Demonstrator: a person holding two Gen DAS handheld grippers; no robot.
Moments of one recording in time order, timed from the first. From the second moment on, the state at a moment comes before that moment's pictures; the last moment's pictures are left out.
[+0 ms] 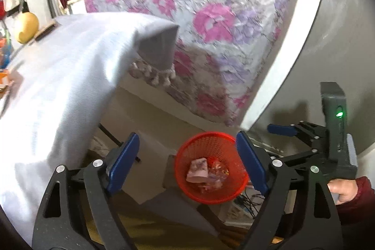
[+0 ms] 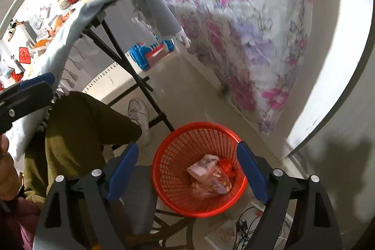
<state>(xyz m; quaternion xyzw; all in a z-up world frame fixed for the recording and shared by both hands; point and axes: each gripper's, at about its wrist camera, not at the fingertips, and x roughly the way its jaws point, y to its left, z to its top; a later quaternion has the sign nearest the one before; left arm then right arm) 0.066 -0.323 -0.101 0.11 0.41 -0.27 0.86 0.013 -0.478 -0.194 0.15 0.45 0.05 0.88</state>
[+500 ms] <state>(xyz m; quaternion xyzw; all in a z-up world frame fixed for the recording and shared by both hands) 0.052 -0.248 -0.057 0.05 0.35 -0.21 0.91 0.008 -0.421 -0.097 0.10 0.36 0.11 0.92</state>
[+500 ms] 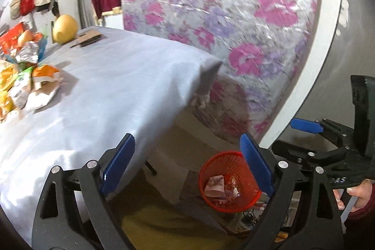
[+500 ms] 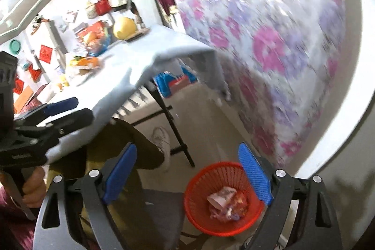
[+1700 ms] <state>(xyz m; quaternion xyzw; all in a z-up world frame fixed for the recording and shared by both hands) 0.096 0.089 -0.043 -0.11 0.33 0.06 0.94 0.149 -0.144 -0.031 0.01 0.35 0.28 0.90</state>
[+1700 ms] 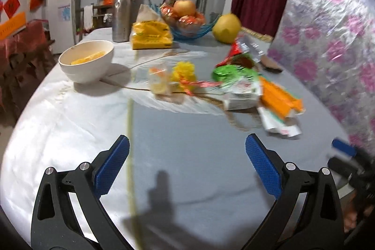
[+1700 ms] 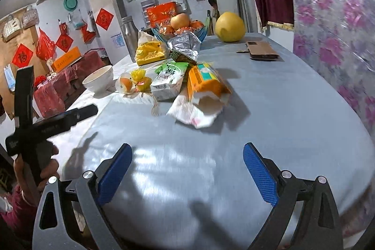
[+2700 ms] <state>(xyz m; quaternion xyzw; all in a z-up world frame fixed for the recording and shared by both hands) 0.143 0.084 -0.056 -0.14 0.39 -0.02 0.91 0.194 -0.162 -0.054 0.10 0.36 0.29 0.88</state>
